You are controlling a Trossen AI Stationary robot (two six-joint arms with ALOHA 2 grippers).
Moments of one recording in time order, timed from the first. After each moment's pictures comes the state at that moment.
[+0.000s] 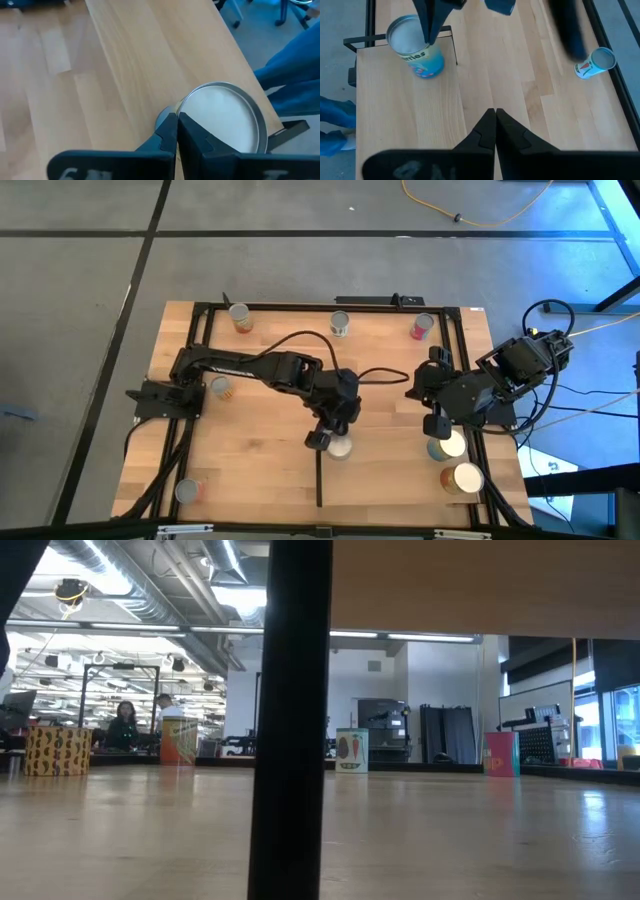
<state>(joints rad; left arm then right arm) -0.16 2.00 2.14 -1.00 0.25 0.06 0.53 1.45 1.96 -1.57 0.40 0.57</state>
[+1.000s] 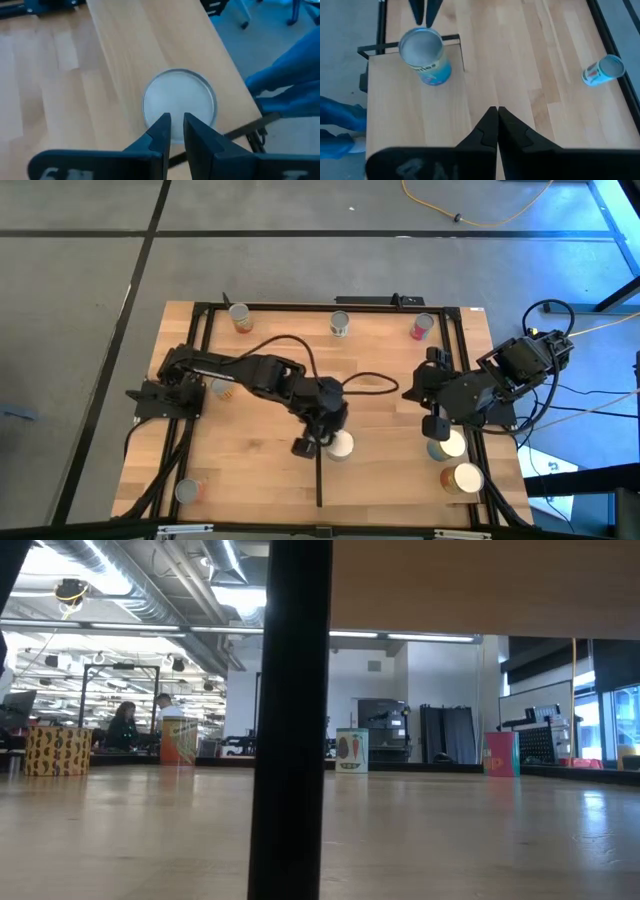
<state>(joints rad) -0.24 1.93 2.14 -1.09 0.13 0.01 0.53 1.45 1.96 -1.51 0.40 0.54</state>
